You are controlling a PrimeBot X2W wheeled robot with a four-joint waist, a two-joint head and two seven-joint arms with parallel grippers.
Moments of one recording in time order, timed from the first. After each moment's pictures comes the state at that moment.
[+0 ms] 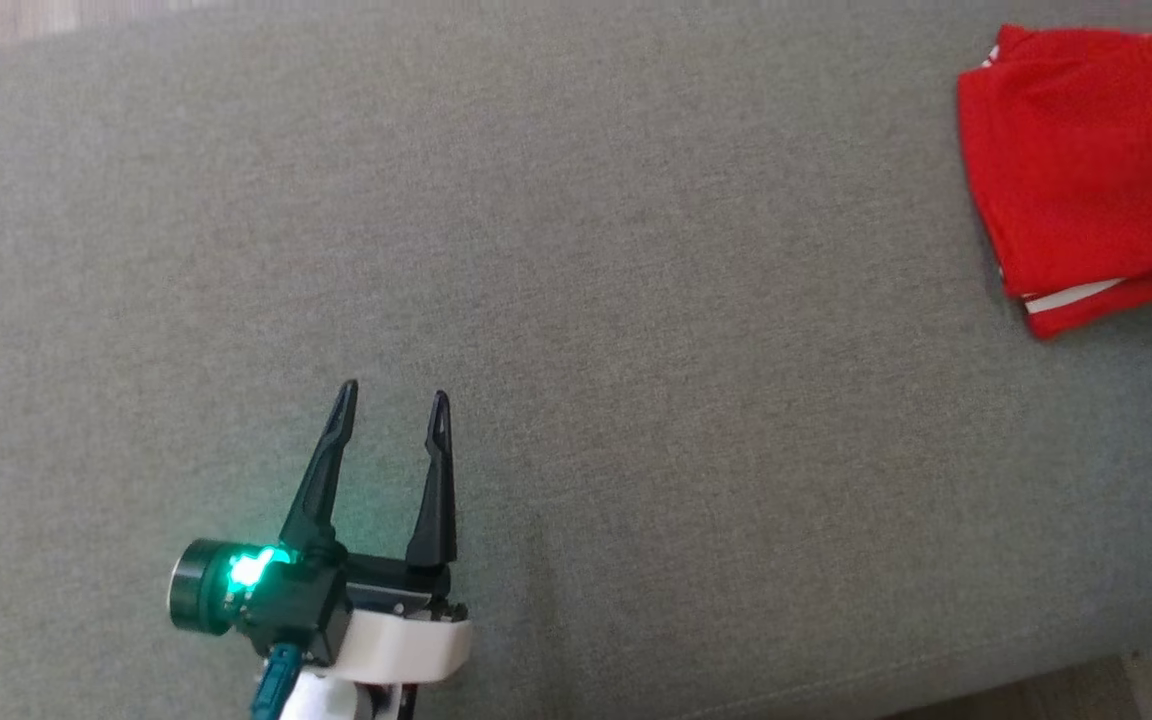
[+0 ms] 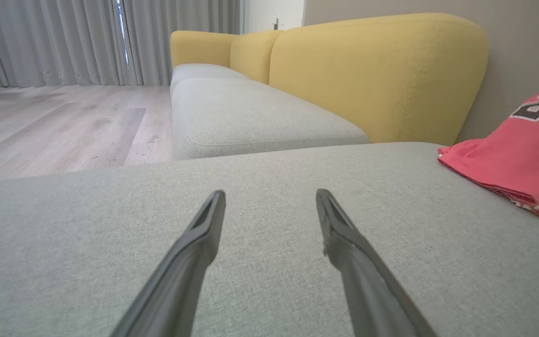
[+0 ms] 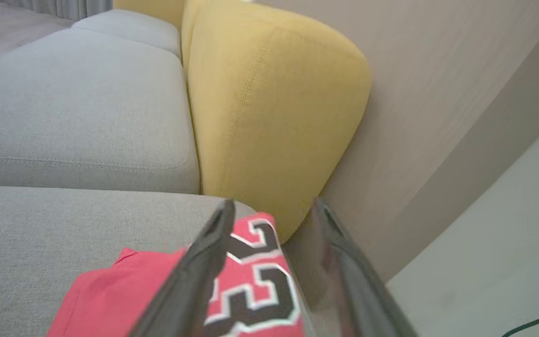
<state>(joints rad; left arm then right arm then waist) -0.04 0.06 -0.32 0.04 -0.10 0.10 -0.26 -0.68 -0.54 -0.10 0.53 0.13 0.12 0.08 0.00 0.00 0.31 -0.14</state>
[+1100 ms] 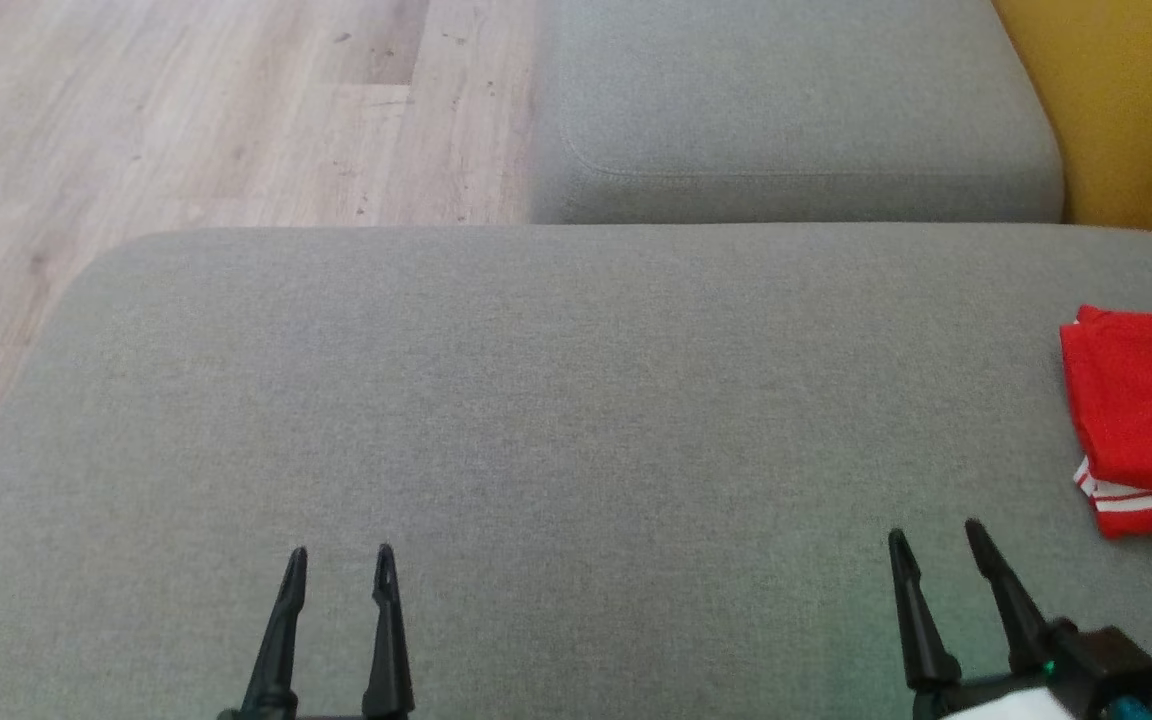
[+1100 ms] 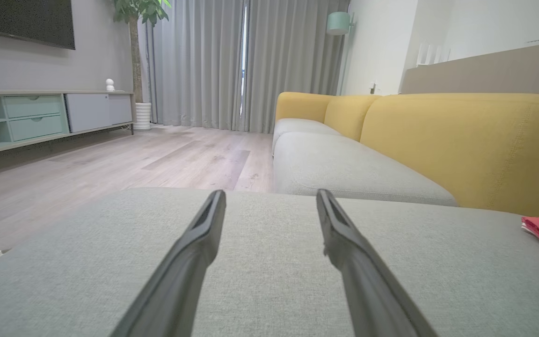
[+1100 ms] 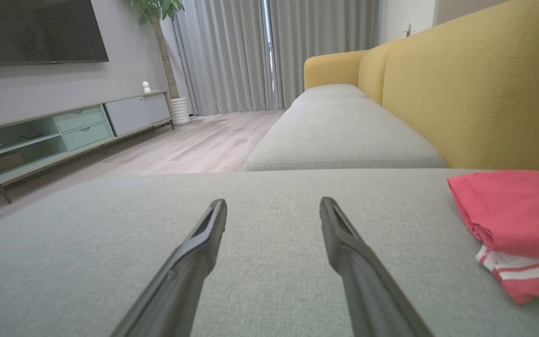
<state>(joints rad) 0.22 0.06 -0.27 -0.01 -0.17 0.14 -0.26 0.19 -0.07 0.09 0.13 0.16 0.12 -0.25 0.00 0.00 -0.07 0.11</state>
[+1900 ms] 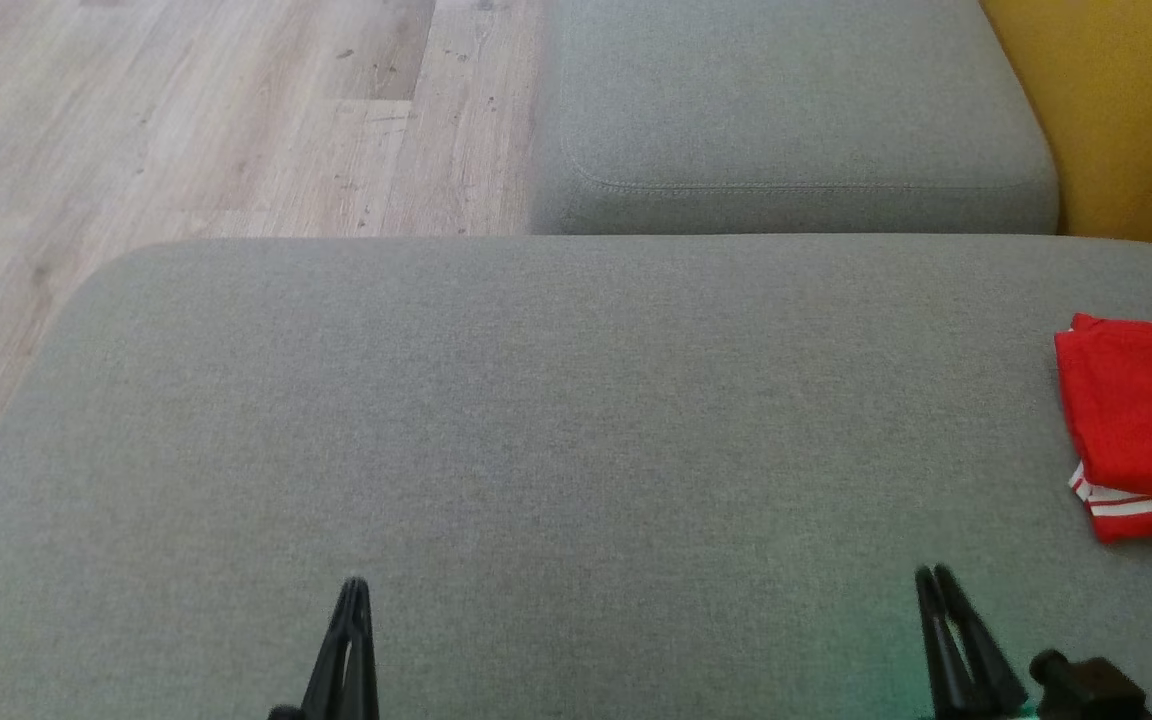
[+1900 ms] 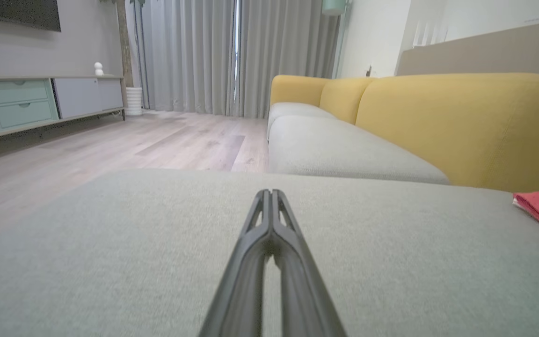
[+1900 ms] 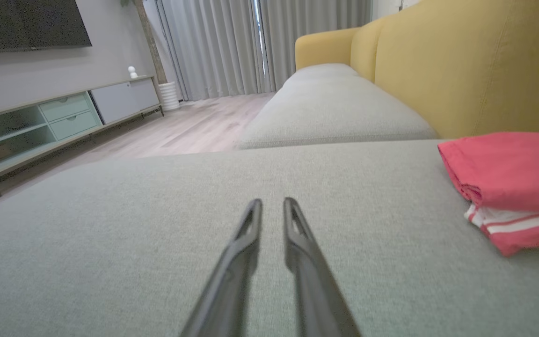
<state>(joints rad) 0.24 0.06 -0.26 0.05 -0.17 0.10 -0.26 0.24 -0.05 0.07 0.17 0.15 0.12 -0.25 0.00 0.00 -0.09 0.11</state>
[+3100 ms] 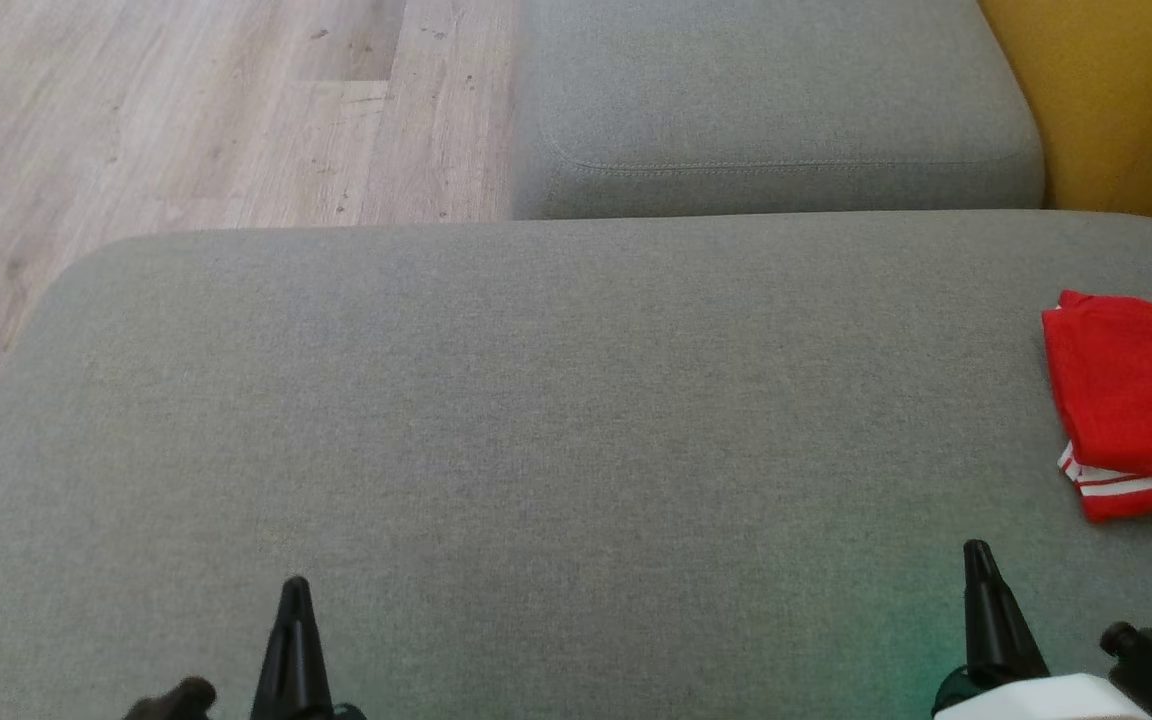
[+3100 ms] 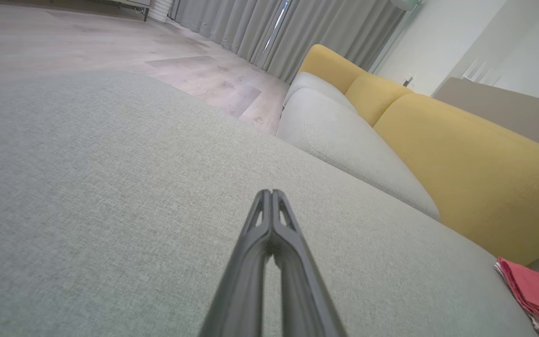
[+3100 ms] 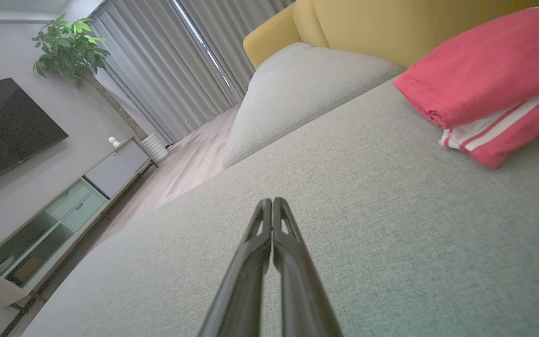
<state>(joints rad) 0.20 0.07 -0.21 0.13 -0.59 0.04 -0.18 0.19 -0.05 0.05 0.21 0.57 0.12 -0.17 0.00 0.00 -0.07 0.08</state>
